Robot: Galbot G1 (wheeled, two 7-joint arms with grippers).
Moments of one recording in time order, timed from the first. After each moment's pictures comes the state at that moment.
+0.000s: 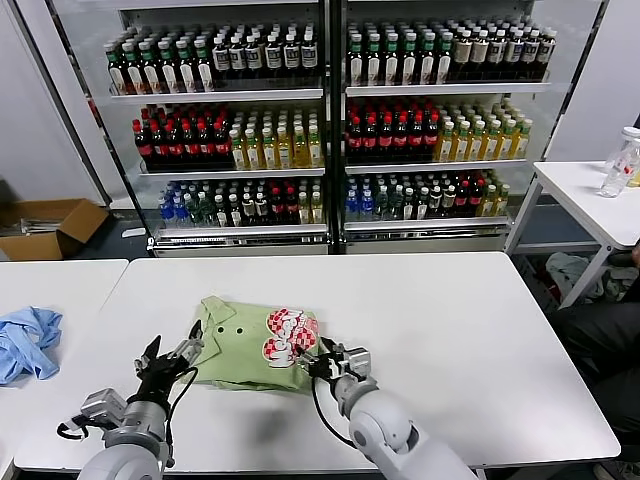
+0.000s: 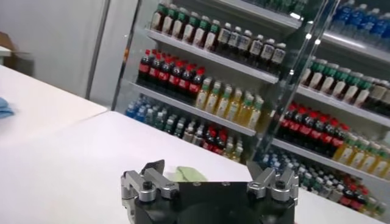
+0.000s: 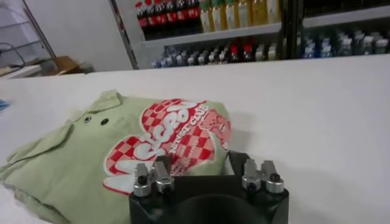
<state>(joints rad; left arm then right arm) 1.45 -1.34 -0.63 -2.15 -0.66 0.35 -0.29 -0.90 1.30 -0.14 1.71 0.65 -0.52 0.31</state>
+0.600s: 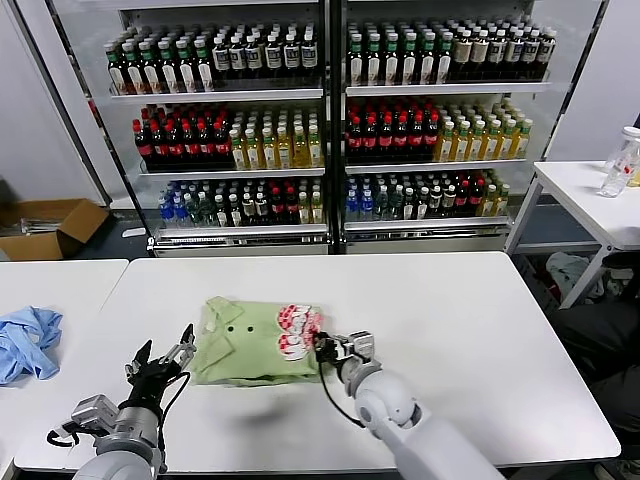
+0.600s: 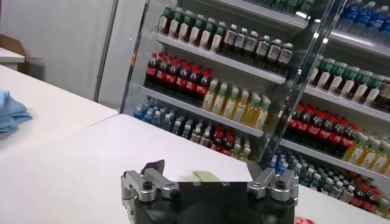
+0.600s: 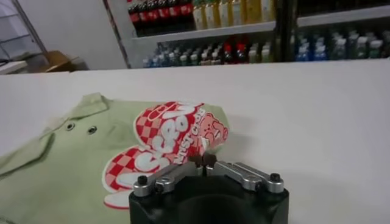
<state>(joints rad) 1.48 -1.34 -0.64 -2.17 -0.66 0.34 -0.29 -0.82 1.24 -0.13 1.66 0.69 -0.51 0.29</state>
